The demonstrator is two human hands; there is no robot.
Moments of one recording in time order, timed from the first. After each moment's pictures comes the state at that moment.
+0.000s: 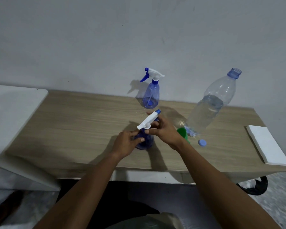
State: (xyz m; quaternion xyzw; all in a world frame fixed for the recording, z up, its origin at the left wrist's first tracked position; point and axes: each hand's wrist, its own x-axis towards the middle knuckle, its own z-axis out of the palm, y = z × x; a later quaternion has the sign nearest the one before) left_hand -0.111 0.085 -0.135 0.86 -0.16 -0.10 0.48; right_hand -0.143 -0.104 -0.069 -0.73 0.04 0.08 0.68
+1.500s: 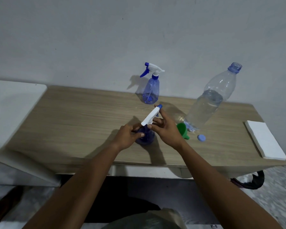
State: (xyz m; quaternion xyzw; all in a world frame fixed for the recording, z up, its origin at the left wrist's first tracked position) left_hand -0.101 0.087 -0.135 0.84 -0.19 -0.15 0.49; right_hand -0.158 -0.101 -0.081 -0.77 0.02 -0.02 0.64
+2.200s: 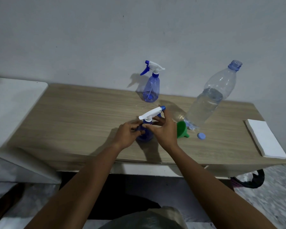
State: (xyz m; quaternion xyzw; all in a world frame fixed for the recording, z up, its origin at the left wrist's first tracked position) left_hand -0.108 0.082 -0.136 0.84 -0.16 -0.11 0.51; right_hand -0.169 -0.082 -0.091 -0.82 0.10 -0.16 0.54
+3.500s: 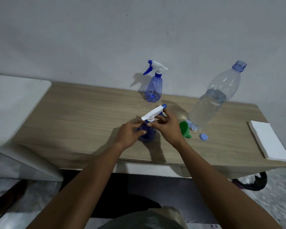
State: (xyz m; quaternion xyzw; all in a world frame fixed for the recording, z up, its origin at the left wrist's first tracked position) left_hand -0.113 0.082 -0.130 0.85 -0.15 -0.10 0.49; right_hand -0.157 -0.097 -0.085 -0.75 0.06 -0.04 0.66
